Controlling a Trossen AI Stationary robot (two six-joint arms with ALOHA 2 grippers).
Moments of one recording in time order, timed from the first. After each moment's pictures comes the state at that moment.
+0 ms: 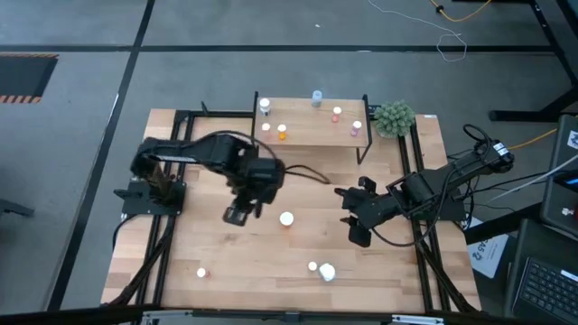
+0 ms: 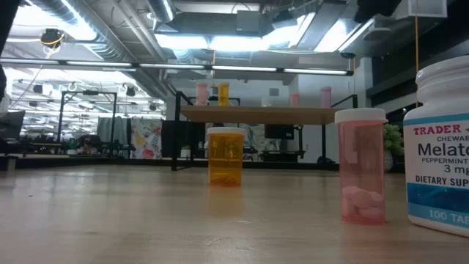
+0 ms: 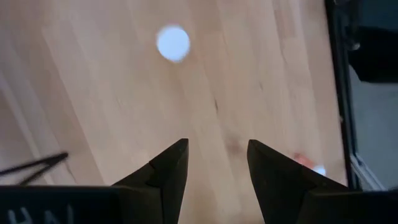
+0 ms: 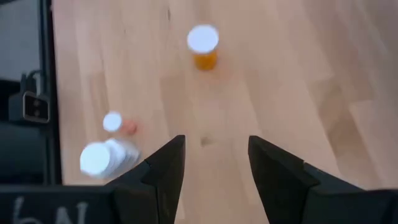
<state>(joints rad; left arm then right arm) -0.14 1.80 2.10 -1.57 0.09 0.08 0.46 1.34 1.27 -0.94 0.28 0.65</state>
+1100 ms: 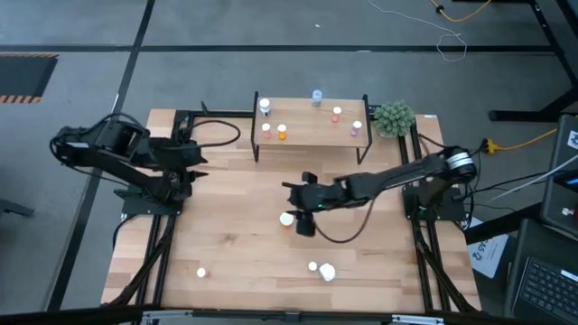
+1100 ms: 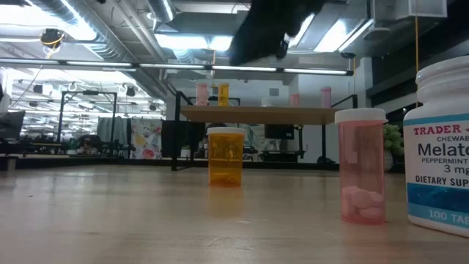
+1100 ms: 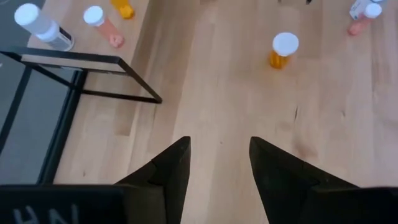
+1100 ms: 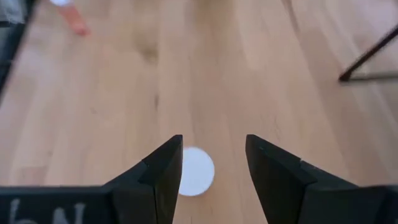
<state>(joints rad) -0.22 0.94 1.39 -1.31 -0.35 -0.26 0.21 1.70 1.27 -0.30 0.19 0.21</state>
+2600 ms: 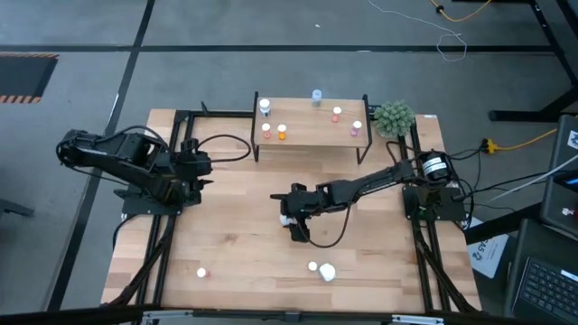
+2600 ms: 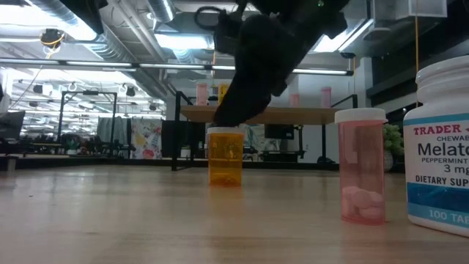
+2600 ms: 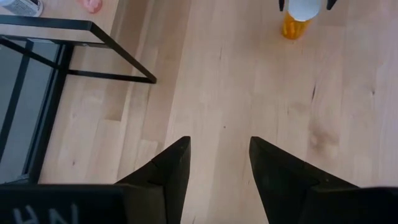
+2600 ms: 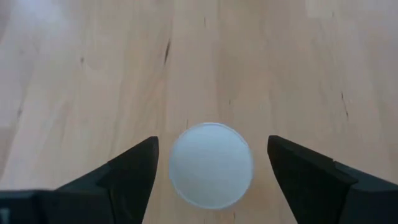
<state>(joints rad) -0.22 0.92 1.17 -1.21 -0.35 -0.26 0.17 1.92 1.27 -0.22 0.02 0.15</state>
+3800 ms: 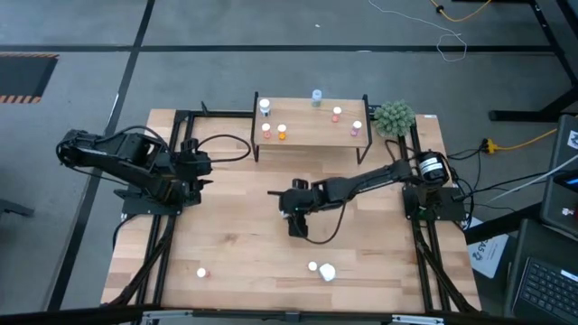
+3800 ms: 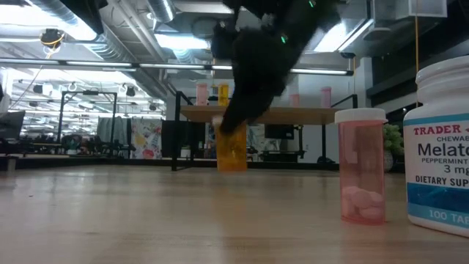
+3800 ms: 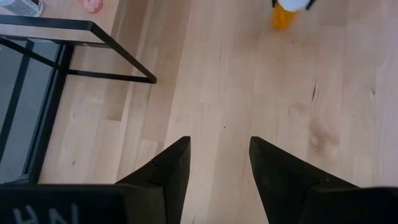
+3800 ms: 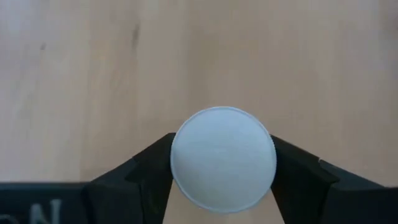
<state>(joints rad) -0.22 0.92 1.17 -1.21 -0.36 -0.26 0.16 1.95 1.35 -0.38 0.09 0.17</state>
